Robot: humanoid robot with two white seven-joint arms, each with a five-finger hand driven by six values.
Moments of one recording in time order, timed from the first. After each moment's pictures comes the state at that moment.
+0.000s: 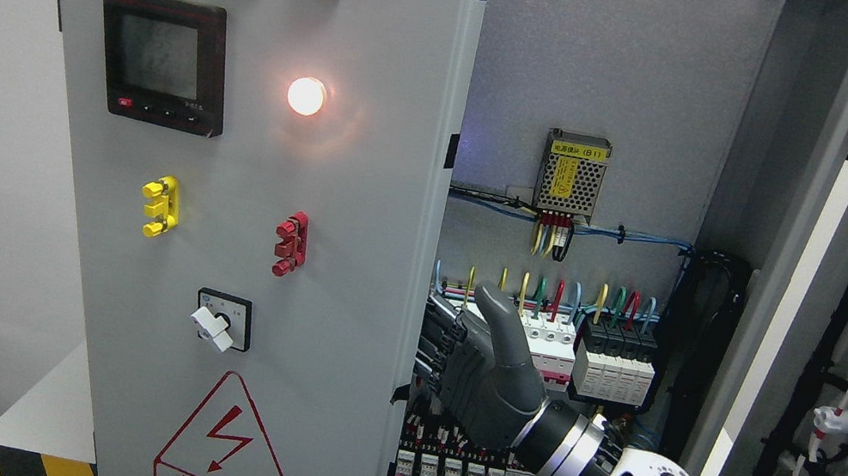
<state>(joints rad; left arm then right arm) 0.00 -0.03 -0.54 0.04 0.67 -0.10 -0.04 -0.74 -0.16 0.34 -1.55 -0.68 0.38 0.59</state>
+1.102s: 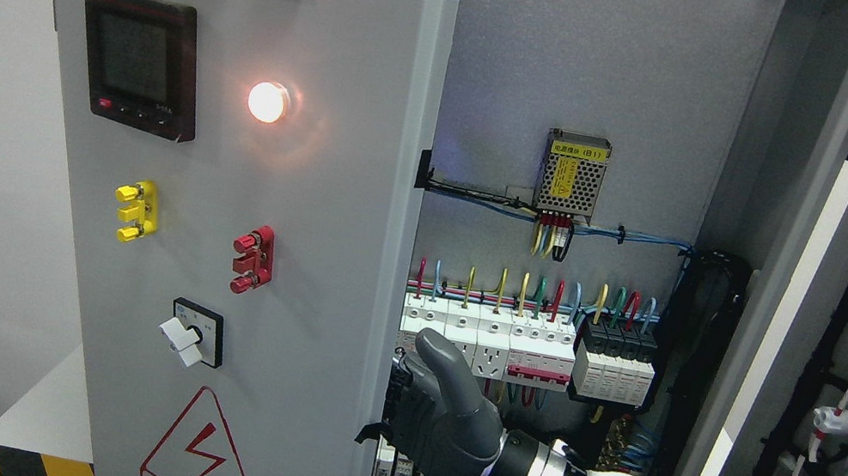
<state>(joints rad) 0.00 -0.04 -0.54 0.04 0.67 -0.10 -0.04 -0.72 -0.17 0.44 -1.61 -0.69 0.38 0.63</state>
